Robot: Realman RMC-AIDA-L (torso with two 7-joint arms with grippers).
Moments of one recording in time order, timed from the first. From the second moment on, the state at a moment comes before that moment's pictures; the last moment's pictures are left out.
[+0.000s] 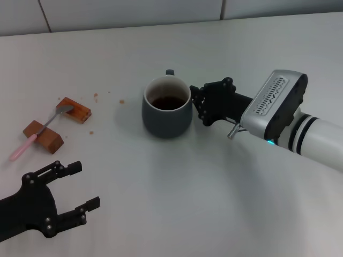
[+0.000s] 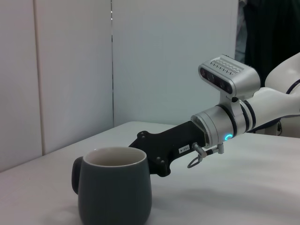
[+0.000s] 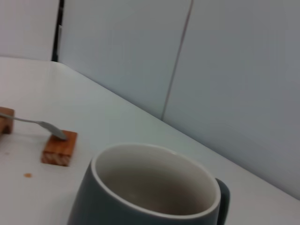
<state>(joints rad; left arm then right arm) -0.20 -2.06 0.58 0.48 1.95 1.74 -0.73 0.79 2.09 -0.34 0.16 -1.74 -0.89 0.18</state>
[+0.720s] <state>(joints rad) -0.21 -2.07 0.58 0.47 1.95 1.74 -0.72 0.54 2.08 -0.17 0.01 -1.79 -1.33 0.30</state>
